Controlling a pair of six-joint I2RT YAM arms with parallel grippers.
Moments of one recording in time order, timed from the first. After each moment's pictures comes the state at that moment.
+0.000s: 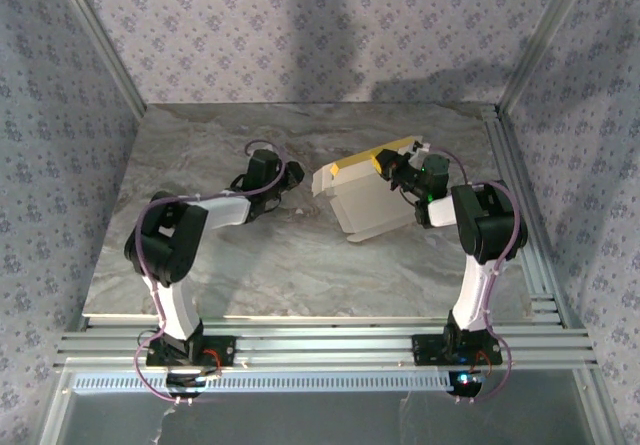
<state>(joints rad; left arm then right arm) -0.48 1.85 0.99 0.34 0.07 -0.87 0.14 1.96 0.81 1.09 -0.64 1.43</state>
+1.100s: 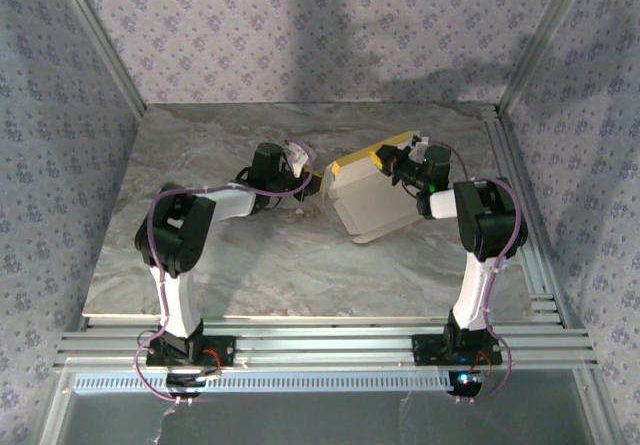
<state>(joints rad) -0.48 1.92 1.08 0.31 0.51 -0.05 0.12 1.98 0.90 0.99 -0.72 1.42</state>
